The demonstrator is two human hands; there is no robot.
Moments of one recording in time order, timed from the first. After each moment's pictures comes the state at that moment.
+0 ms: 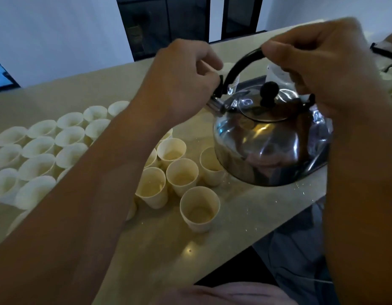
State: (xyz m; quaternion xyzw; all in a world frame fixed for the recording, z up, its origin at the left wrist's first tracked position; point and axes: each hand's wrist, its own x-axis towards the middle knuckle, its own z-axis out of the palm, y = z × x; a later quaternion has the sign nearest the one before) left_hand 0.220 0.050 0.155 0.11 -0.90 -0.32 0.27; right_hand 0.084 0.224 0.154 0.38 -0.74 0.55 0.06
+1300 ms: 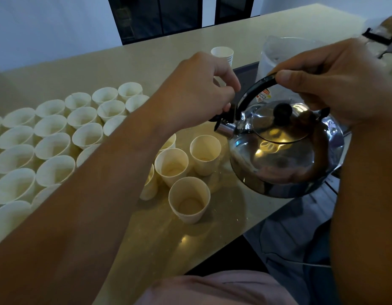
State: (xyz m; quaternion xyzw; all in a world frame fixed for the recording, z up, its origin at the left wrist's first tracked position) left_hand 0.201 0.074 0.129 0.09 -0.91 -0.39 0.14; right_hand 0.078 0.270 0.133 0.41 -0.74 0.53 -0.09
